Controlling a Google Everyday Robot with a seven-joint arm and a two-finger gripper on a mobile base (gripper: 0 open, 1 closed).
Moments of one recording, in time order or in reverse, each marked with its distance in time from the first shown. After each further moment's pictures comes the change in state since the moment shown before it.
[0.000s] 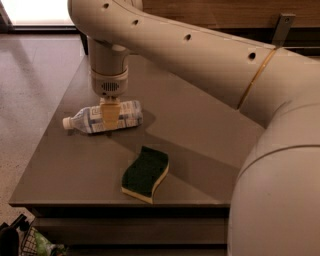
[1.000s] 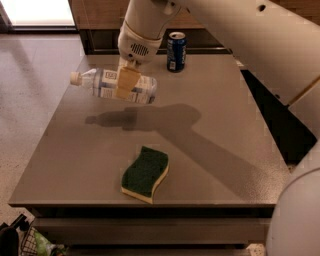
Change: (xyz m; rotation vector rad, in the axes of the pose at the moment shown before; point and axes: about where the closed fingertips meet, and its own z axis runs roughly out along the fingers) arm 0.034 -0.023 -0.090 0.102 -0.252 0.151
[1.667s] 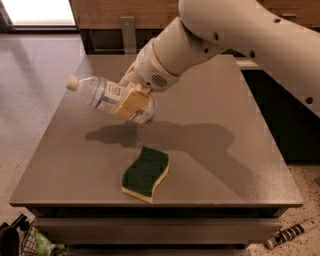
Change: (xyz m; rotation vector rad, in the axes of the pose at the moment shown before) arm 0.002 0.049 -0.001 0.100 -0.314 -0.018
